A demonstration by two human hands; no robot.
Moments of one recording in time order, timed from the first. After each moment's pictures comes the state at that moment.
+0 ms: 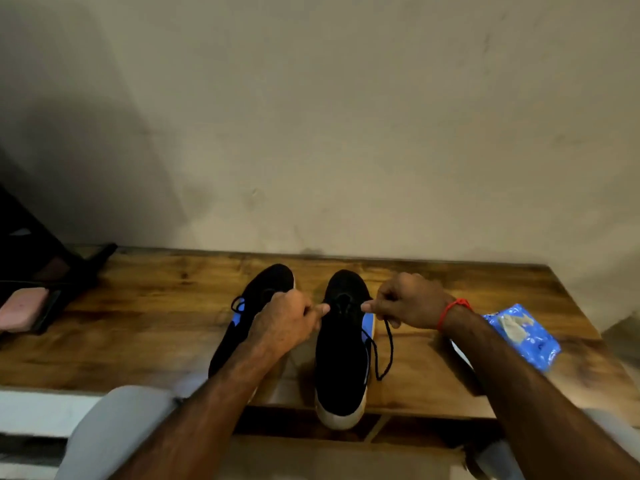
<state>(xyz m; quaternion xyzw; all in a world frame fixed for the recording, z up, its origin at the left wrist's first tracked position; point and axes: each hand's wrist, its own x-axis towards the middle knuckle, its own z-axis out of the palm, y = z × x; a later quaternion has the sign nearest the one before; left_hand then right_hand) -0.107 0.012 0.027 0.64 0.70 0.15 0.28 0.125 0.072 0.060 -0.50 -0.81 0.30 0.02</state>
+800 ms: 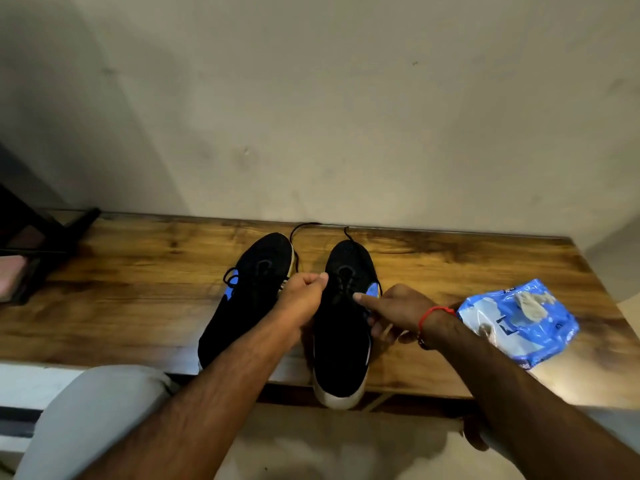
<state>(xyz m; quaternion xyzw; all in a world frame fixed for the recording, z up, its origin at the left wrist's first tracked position) -0.074 0.026 -0.006 0.30 0.72 0.34 0.54 0.103 0.053 0.003 -0.66 -0.56 0.50 0.00</state>
